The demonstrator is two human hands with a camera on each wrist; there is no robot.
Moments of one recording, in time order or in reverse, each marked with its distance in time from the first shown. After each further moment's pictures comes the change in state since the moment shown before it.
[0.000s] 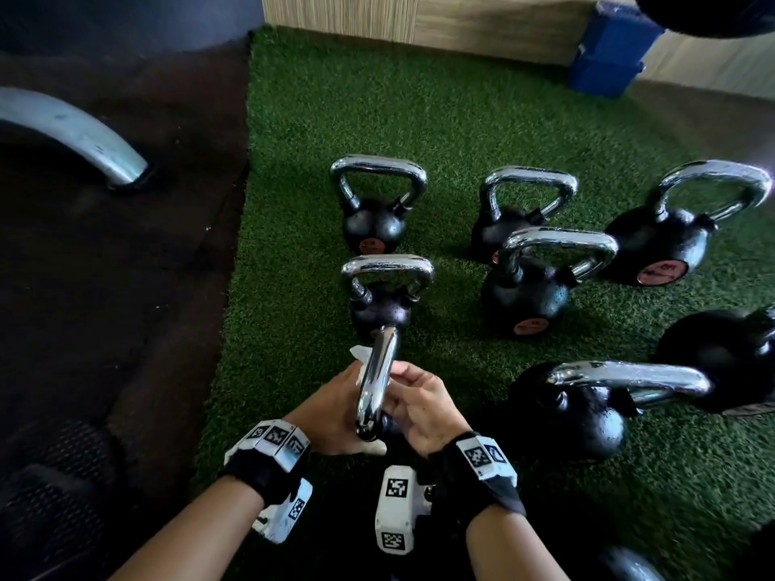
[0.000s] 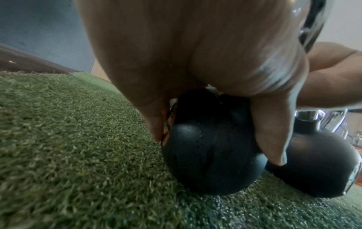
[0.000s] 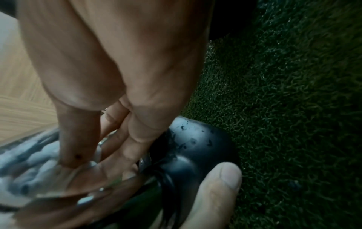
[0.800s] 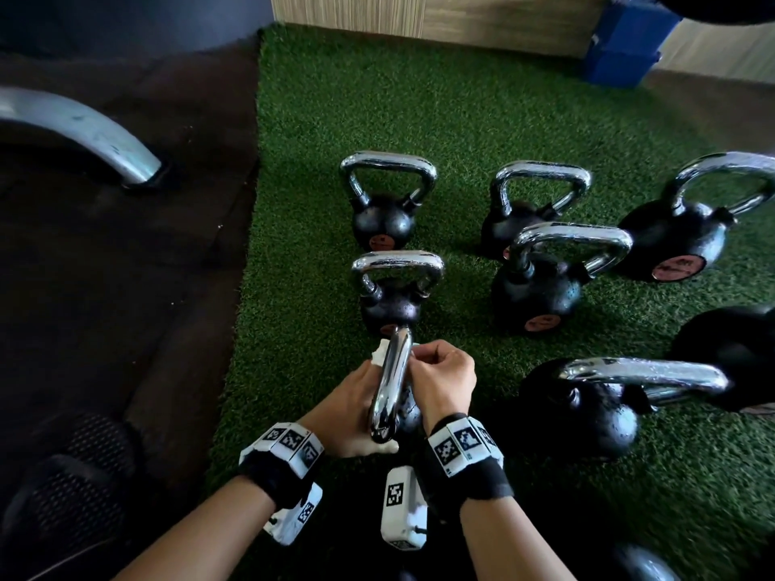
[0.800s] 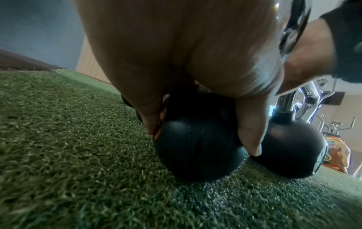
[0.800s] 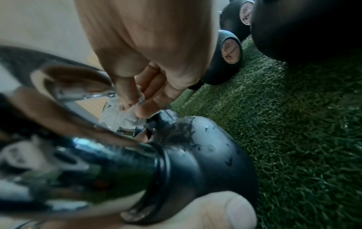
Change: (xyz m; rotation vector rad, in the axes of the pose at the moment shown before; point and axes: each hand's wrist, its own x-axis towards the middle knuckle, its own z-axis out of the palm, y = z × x) left_hand -0.006 0.000 0.010 0.101 0.048 0.108; right_hand 0.014 -0.008 0.012 -0.747 0.675 -0.390
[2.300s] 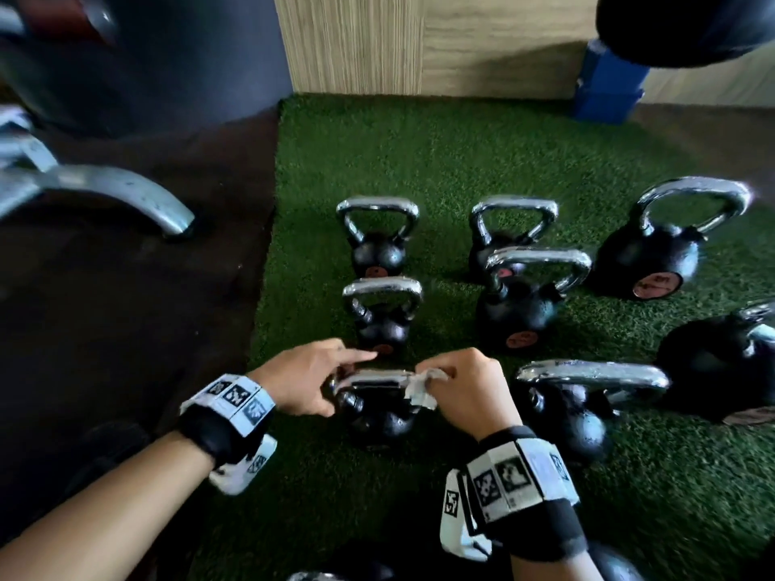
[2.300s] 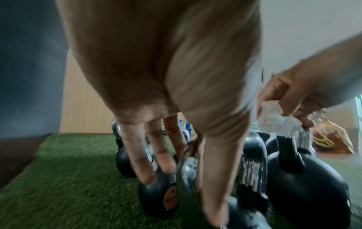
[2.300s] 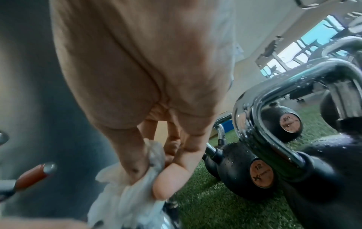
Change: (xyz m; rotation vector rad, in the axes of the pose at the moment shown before) left_hand 0.018 0.076 -0.107 0.490 -0.354 -0.401; right_hand -0.026 -0.072 -0.118 -0.514 -0.393 -0.345
